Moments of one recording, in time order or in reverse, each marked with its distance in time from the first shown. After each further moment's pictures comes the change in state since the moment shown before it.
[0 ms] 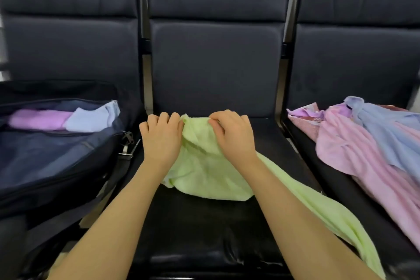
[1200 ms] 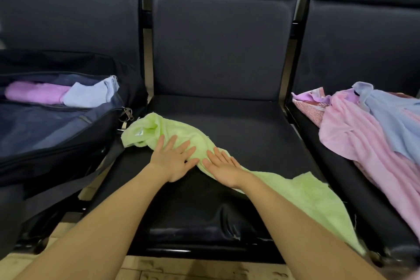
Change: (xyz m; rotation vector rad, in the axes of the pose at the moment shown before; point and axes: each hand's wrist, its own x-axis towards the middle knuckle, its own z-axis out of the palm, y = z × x) left_hand -0.065 0.005 0.026 0.116 -1.025 0.261; right_hand -0.093 0.020 0.027 0.084 -1.254 0.480
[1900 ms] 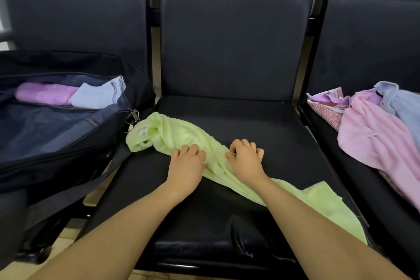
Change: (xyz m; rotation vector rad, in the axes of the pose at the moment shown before) left_hand 0.012 0.022 0.021 -0.199 0.479 -0.030; right_hand 0.031 0.019 -0.010 -0.021 0.598 0.034
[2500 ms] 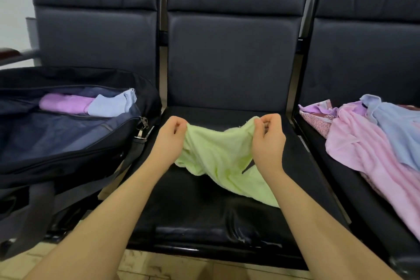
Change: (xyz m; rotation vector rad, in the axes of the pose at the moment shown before) left_hand -0.013 -0.015 -0.099 -1.097 0.323 -0.306; right_hand -0.037 -0.028 -0.088 0.709 0.616 -0.056
